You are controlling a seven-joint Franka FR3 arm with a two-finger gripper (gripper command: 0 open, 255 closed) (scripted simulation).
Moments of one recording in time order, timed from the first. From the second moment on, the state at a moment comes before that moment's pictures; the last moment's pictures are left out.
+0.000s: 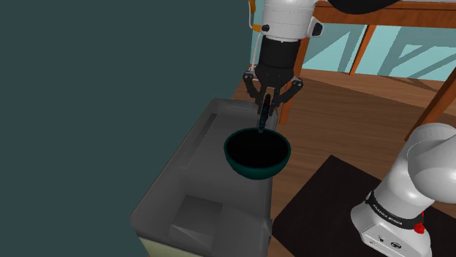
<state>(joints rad) 0.14 -0.47 0.40 -2.13 0.18 1.74 1.46</state>
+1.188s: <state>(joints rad) 0.15 -0.47 0.42 -2.29 0.20 1.91 1.45</state>
